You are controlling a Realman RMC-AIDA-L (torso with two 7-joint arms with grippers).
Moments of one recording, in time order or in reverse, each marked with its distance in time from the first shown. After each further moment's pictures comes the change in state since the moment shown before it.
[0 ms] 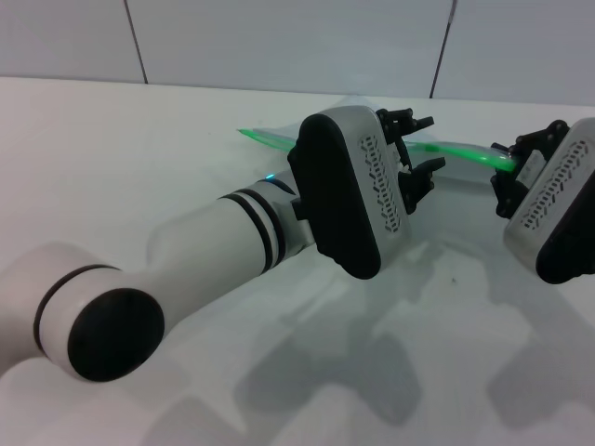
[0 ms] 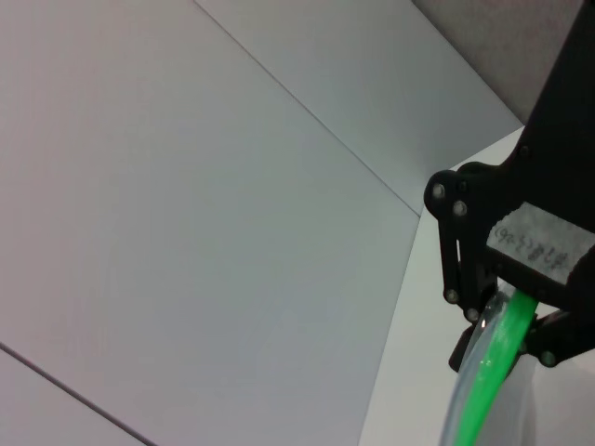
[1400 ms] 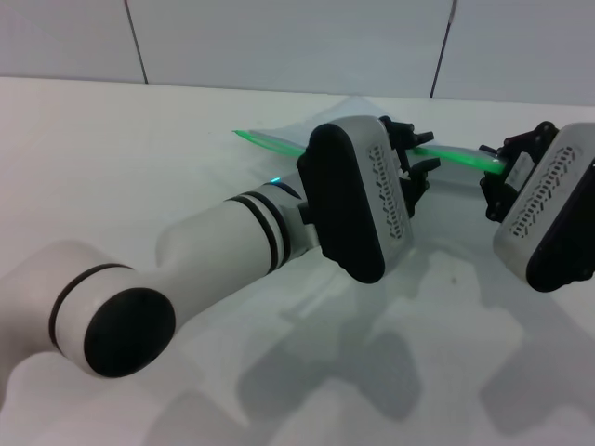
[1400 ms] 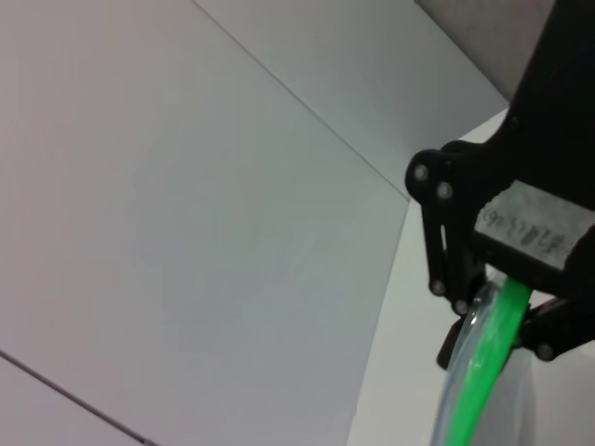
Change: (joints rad) left arm -0.047 -0.003 0.023 0.074 -0.003 0.031 -0.005; right arm 0.003 -0.002 -0.023 -0.009 -0.002 -0.002 -0.008
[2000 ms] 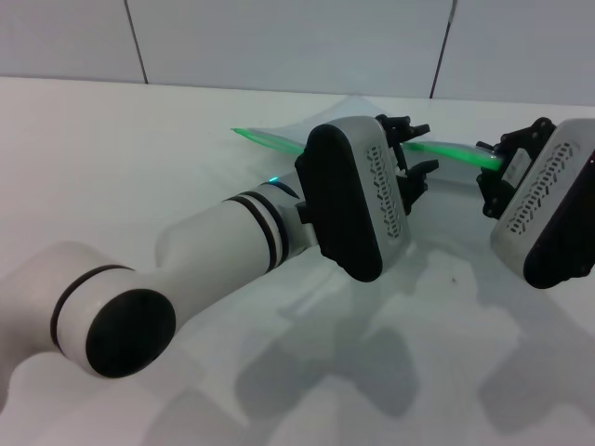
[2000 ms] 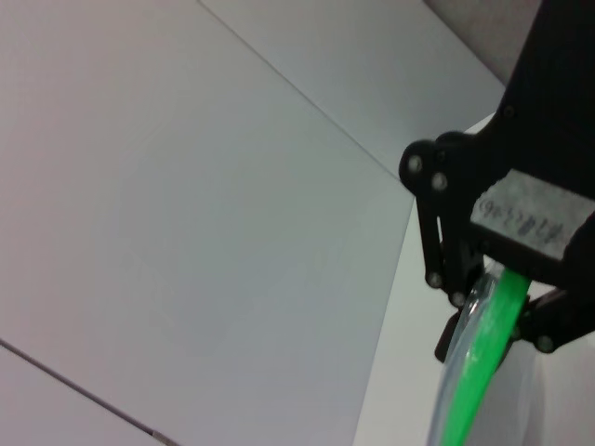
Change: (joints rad) left arm -0.006 -0.002 0.003 0.024 0.000 0.026 0.000; right arm 0.008 0.000 -0.001 -0.001 0.001 0.000 0.002
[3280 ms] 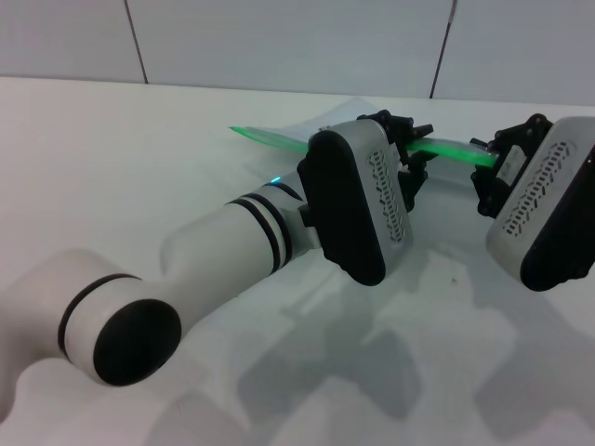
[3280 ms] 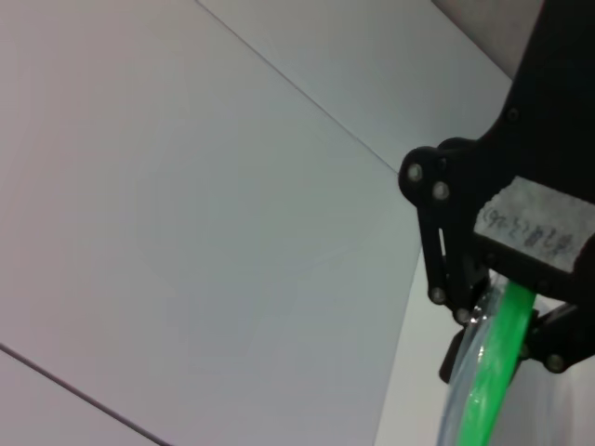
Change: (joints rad) left arm -0.012 -0.004 0.029 0.030 0.000 0.071 -0.001; right arm -0.005 0.000 -0.012 -0.028 -0.004 -0.011 -0.002
